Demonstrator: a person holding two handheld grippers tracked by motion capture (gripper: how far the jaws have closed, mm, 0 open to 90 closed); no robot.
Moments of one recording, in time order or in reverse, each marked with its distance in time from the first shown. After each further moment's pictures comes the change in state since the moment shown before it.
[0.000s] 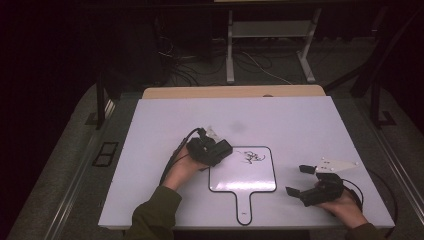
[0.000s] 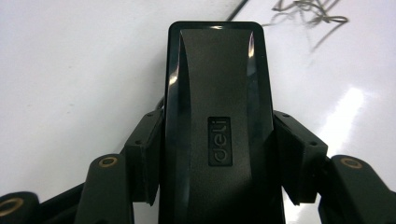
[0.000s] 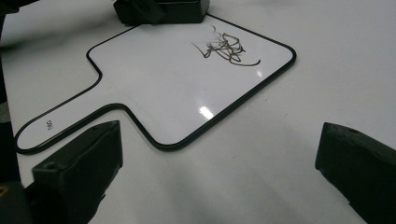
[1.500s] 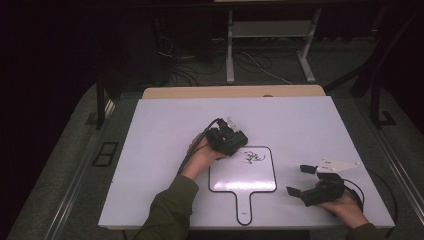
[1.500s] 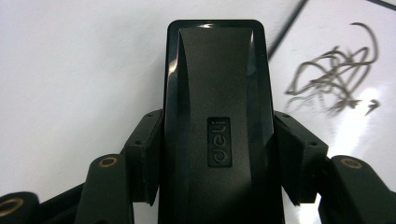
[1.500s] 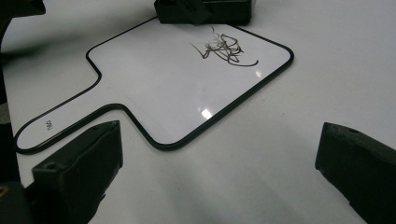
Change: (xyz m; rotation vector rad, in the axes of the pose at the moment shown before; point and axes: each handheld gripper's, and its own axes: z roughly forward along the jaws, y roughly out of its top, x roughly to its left) left arm -0.001 0.051 0.035 0.005 -0.002 0.055; right arm -0.001 0.000 -0.002 -0.002 -0.001 0.003
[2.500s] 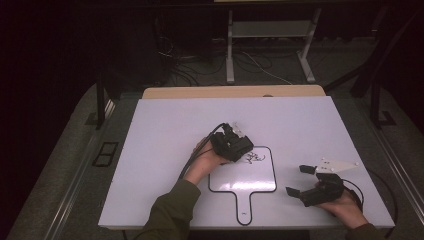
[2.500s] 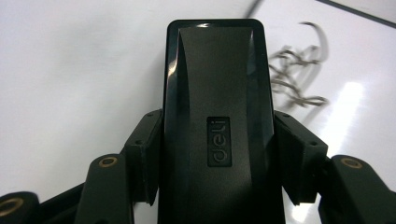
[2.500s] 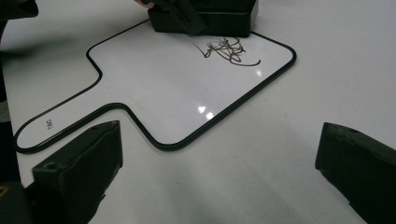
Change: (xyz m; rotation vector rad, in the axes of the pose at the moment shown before) left arm -0.022 0.005 0.002 0.000 -0.026 0.047; right arm 0.002 0.000 0.001 0.002 -0.001 -0.006
